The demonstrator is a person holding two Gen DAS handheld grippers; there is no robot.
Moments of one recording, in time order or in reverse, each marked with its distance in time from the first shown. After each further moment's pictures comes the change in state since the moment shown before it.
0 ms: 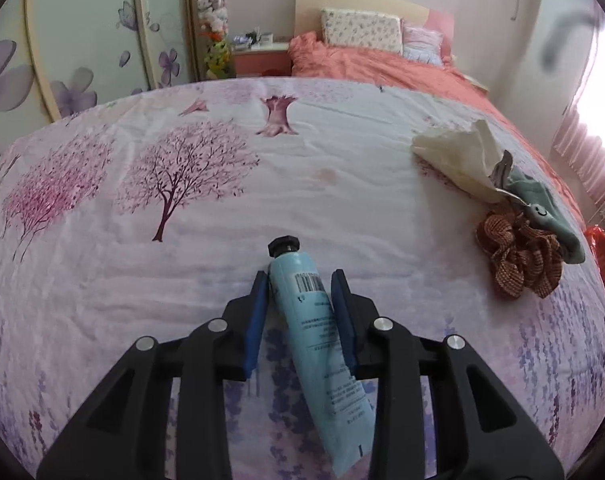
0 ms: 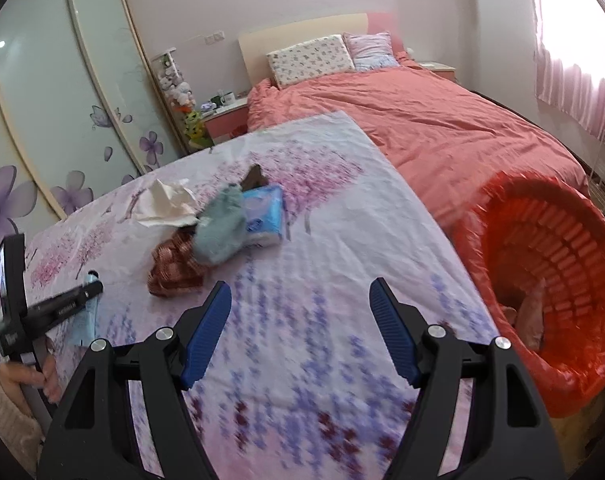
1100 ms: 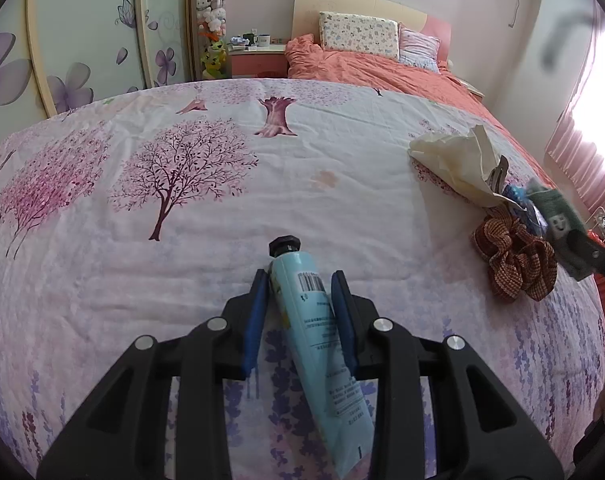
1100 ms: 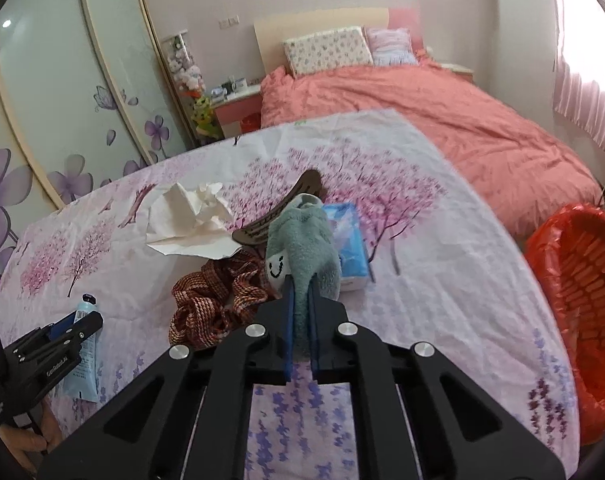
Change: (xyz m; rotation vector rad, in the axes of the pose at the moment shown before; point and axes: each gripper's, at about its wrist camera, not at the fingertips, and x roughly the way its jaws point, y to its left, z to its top) left arm 0.000 0.006 0.000 -0.025 -0.001 -0.030; right arm 0.053 0.053 0.022 -0.056 0.026 -0.009
